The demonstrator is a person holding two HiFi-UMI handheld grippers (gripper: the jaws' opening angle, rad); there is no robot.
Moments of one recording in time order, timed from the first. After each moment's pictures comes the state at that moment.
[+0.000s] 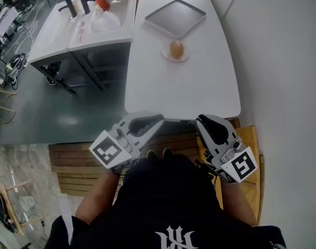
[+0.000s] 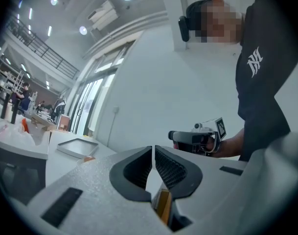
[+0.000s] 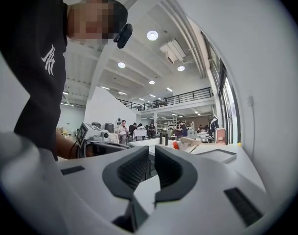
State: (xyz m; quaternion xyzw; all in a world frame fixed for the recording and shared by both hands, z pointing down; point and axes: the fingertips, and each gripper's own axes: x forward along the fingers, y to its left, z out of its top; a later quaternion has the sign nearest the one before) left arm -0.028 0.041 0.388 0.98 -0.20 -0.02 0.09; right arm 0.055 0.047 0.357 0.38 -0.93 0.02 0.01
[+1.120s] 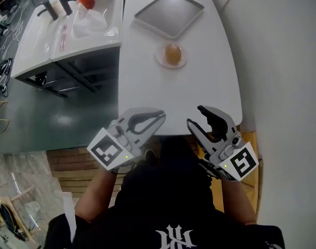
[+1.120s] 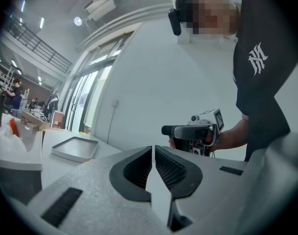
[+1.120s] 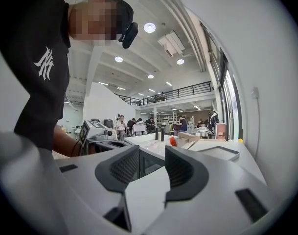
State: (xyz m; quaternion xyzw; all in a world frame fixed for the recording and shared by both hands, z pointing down) left arm -0.013 -0.072 0.402 0.98 -0.17 0.01 0.09; right arm 0.047 -0.066 0.369 0.37 -0.93 0.03 0.04
